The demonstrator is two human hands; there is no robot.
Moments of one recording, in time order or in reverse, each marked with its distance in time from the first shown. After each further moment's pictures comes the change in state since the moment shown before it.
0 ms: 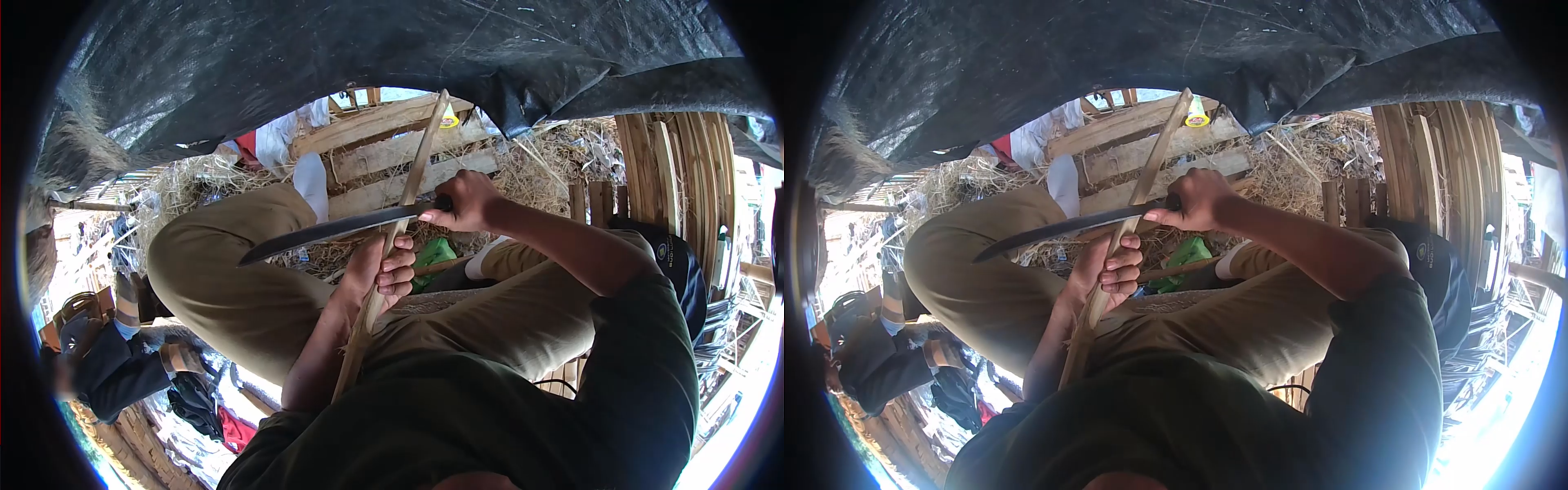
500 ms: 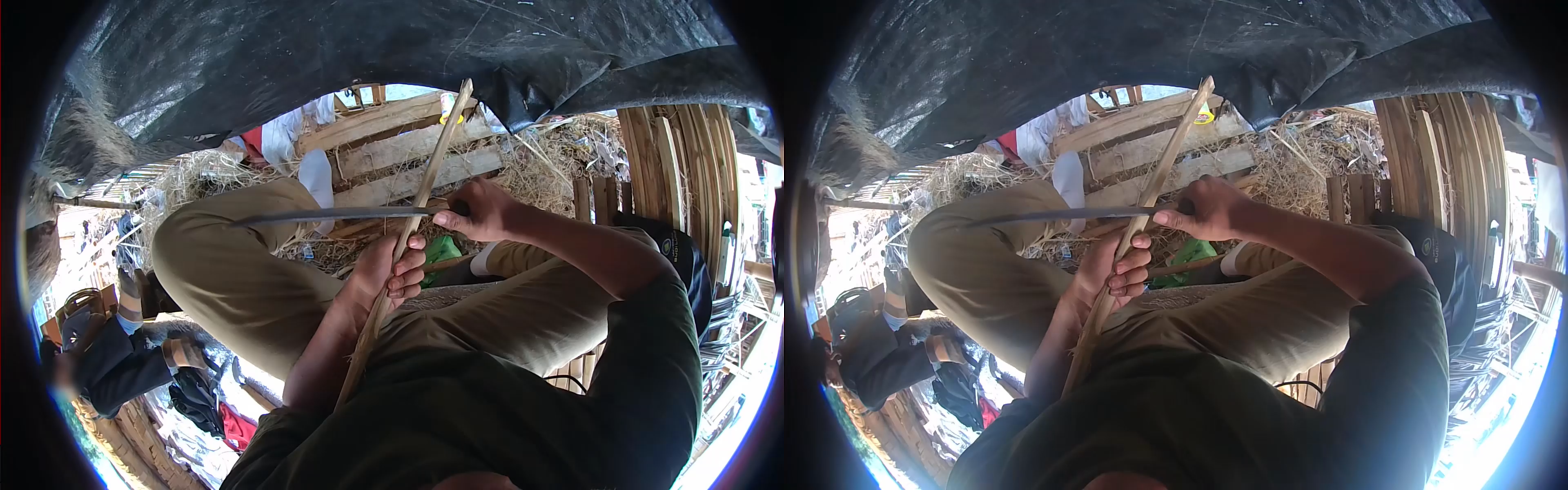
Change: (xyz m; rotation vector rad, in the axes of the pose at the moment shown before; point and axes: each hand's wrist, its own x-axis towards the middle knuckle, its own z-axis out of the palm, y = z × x) left_hand -0.010 -0.016 0.024 0.315 0.156 0.060; right_hand -0.026 -0.025 -0.017 0.191 -0.140 0.047
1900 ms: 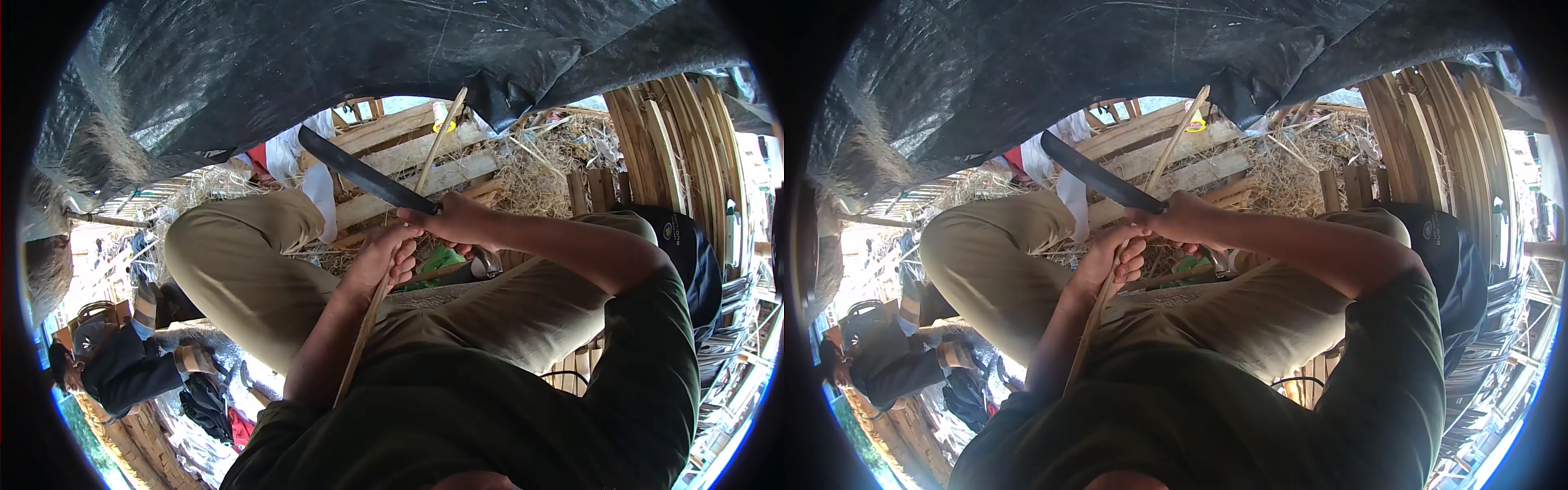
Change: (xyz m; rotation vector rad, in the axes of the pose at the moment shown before) left_hand 0.002 -0.013 0.023 0.296 0.154 0.196; right_hand -0.017 -0.049 0.002 0.674 -0.181 0.553
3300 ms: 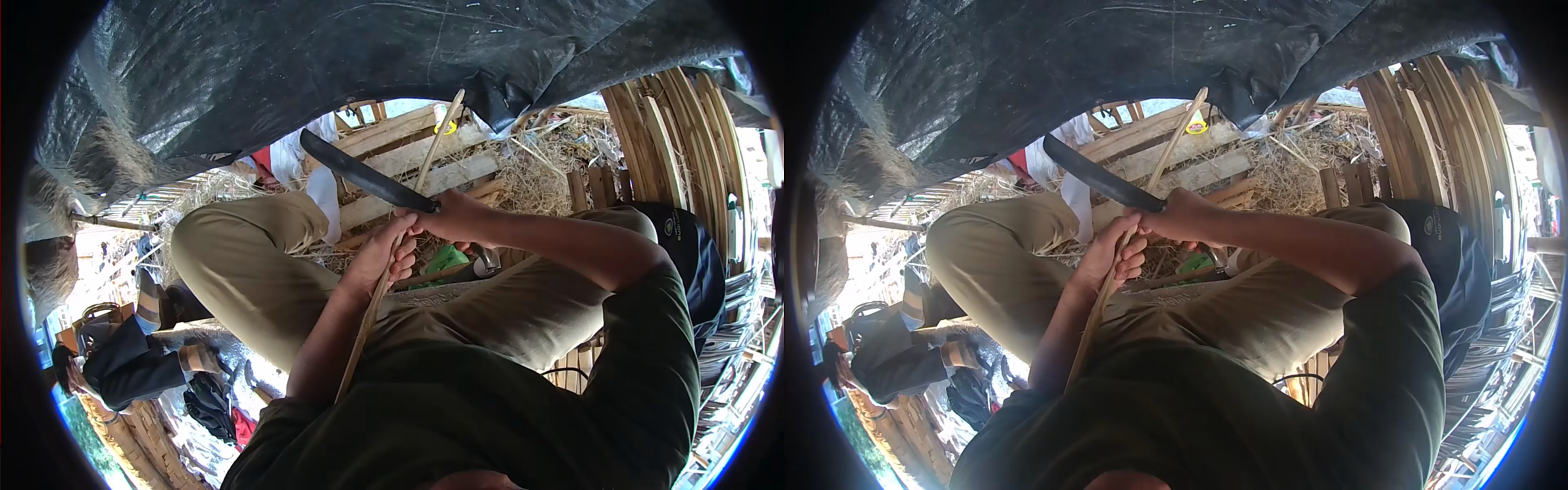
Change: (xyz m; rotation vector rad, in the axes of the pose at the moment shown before) left_hand 0.002 -0.001 0.000 0.049 0.012 -0.033; right_hand -0.001 0.002 0.003 -0.010 0.071 -0.062
